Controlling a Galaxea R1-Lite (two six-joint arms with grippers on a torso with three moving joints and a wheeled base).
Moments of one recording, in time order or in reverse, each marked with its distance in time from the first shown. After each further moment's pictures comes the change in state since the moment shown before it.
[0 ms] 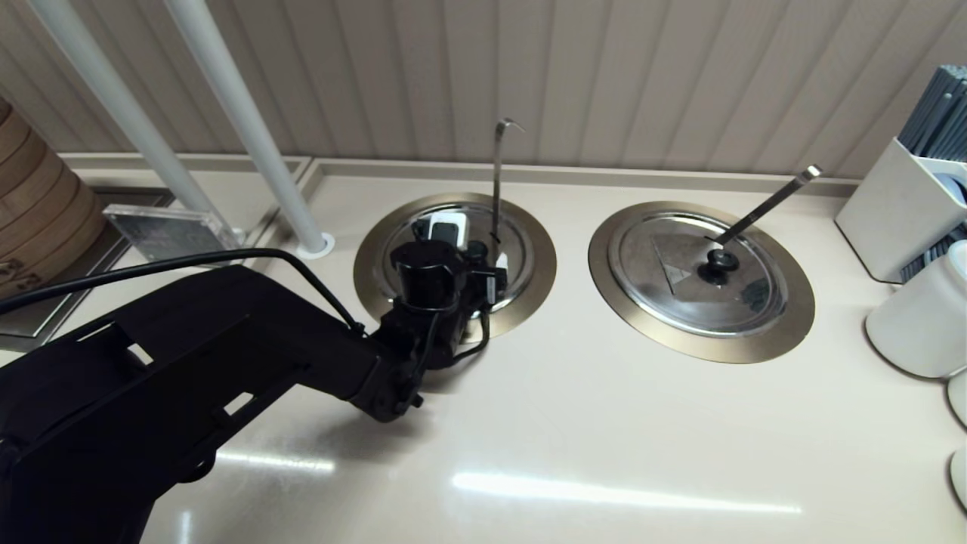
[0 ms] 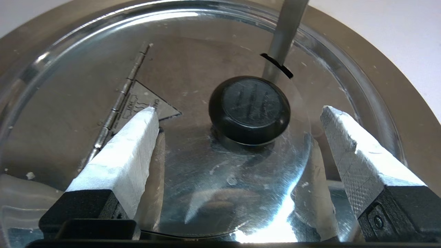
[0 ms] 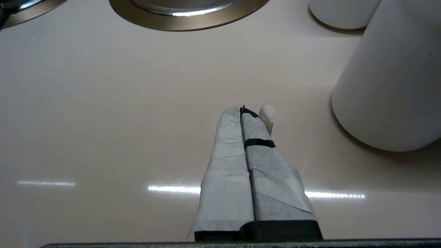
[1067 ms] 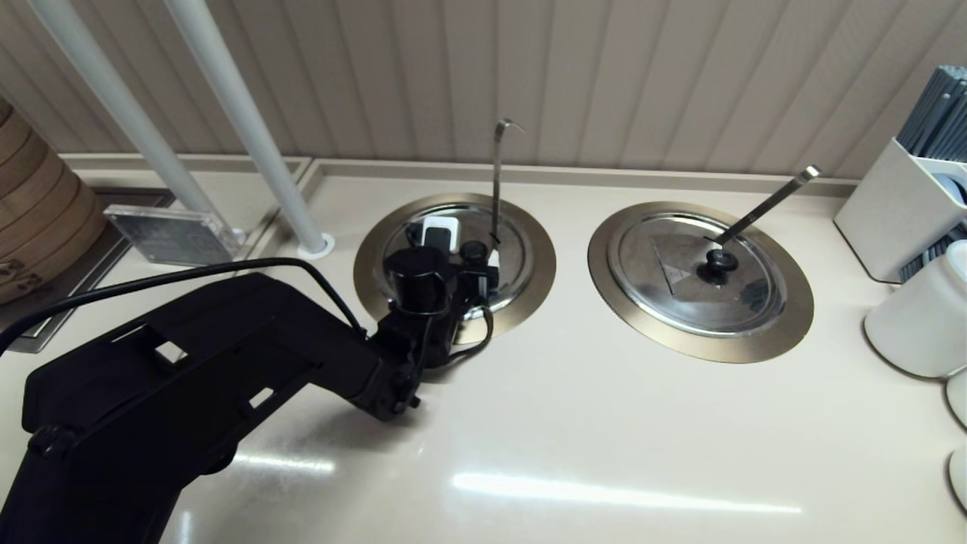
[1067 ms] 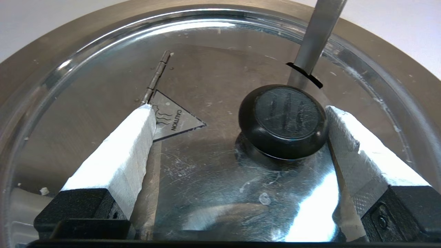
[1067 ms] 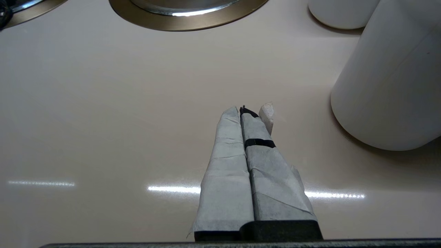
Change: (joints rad) left arm 0.045 0.058 -0.021 -0.071 -0.001 0.045; right arm 0.000 0.000 0.000 0.000 -0.001 0.000
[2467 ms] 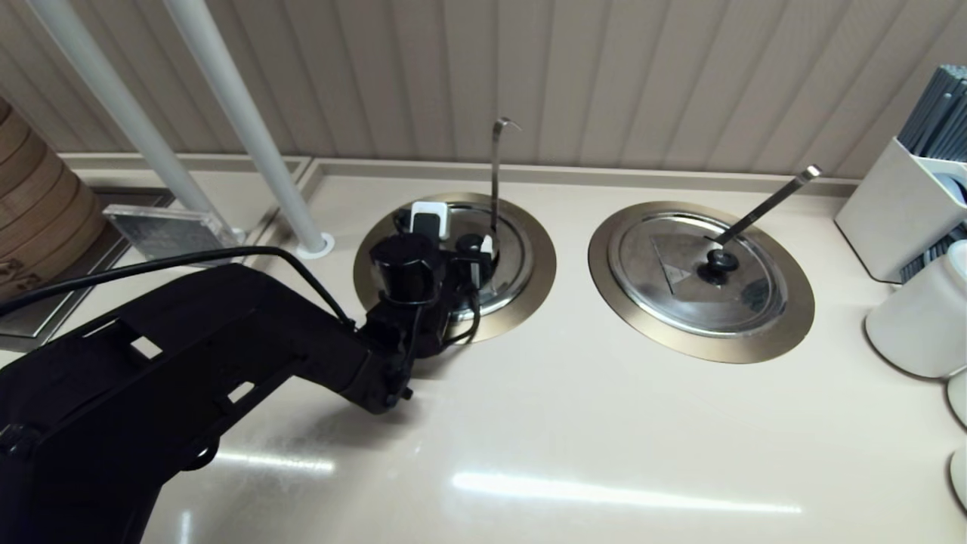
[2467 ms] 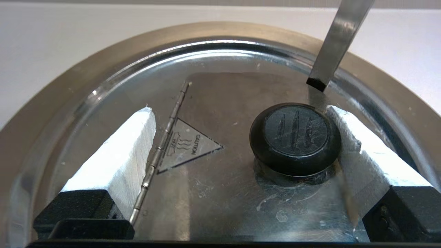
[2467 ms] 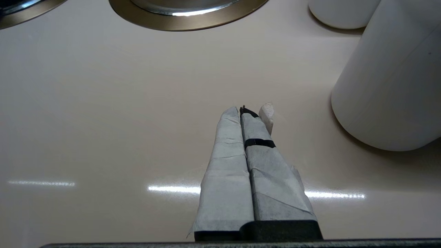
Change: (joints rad) left arm 0.007 -0.046 0.009 -0.032 0.000 -0.001; right arm 0.000 0.000 0.000 0.000 0.000 0.000
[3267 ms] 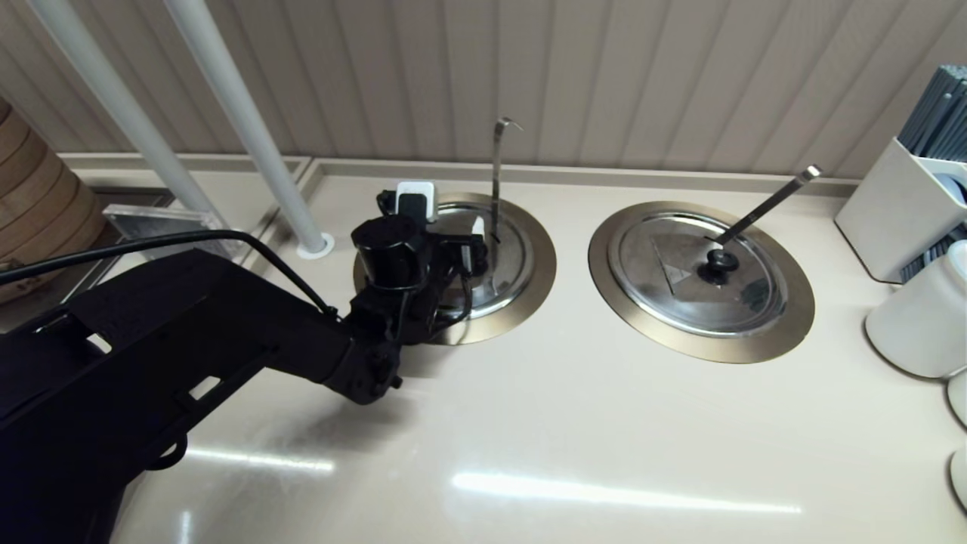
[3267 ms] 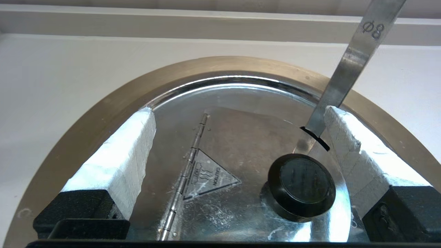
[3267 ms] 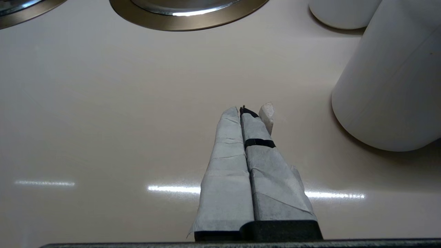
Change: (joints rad) left arm 0.010 -0.051 0.014 -0.001 -0.006 0.011; right arm 0.000 0.000 0.000 0.000 0.000 0.000
